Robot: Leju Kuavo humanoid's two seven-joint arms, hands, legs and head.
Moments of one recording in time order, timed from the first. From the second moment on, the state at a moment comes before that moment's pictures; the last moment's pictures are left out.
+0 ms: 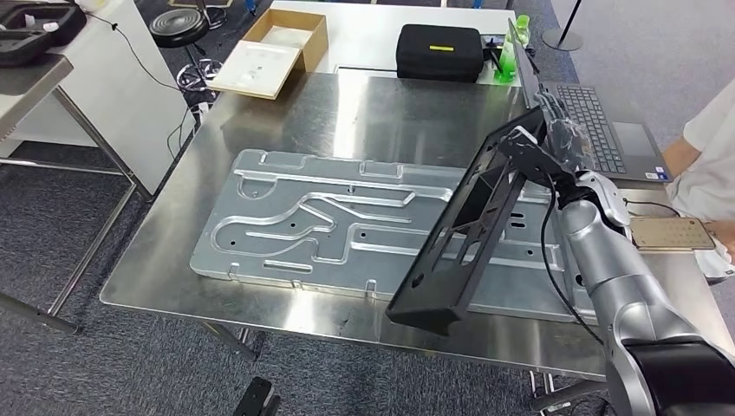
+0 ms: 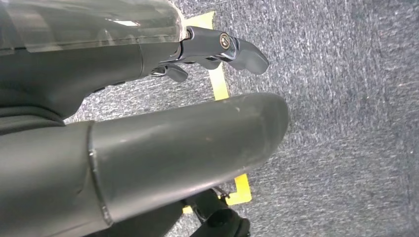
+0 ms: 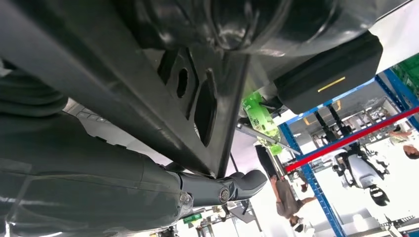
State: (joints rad) left arm -0.20 -0.25 0.74 -0.20 -1.03 0.03 -0.42; right arm -0.86 -0.25 0.16 -0.80 0.64 -0.21 -0.18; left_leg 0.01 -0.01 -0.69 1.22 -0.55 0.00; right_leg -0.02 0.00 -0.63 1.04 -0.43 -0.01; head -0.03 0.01
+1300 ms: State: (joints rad) left arm -0.20 -0.24 0.74 -0.20 -1.01 0.01 -0.43; right arm -1.01 -0.26 0.23 -0.68 0.68 -0.03 -0.13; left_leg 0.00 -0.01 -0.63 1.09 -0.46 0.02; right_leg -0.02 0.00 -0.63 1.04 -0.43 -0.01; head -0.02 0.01
